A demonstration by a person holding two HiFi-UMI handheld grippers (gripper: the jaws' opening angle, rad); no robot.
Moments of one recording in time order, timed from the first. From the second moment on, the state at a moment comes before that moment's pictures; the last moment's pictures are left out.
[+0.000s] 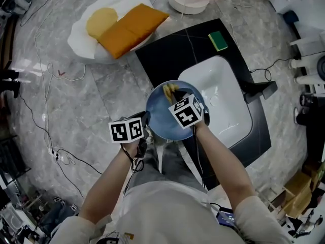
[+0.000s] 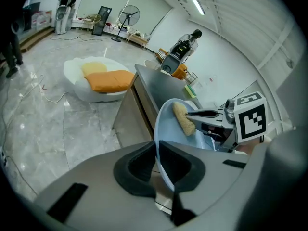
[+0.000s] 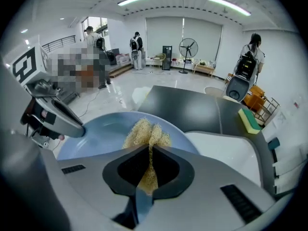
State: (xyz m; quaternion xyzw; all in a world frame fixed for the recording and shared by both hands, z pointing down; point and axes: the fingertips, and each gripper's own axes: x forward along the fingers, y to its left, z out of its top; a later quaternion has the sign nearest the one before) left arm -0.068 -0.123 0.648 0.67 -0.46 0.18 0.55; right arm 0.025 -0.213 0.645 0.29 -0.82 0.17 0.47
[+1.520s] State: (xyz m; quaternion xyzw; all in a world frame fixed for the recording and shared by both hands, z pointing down) left arm -0.071 -0.125 0.649 0.64 -0.50 0.14 0.57; right arm 0.009 -0.171 0.647 0.21 -0.83 0.17 0.48
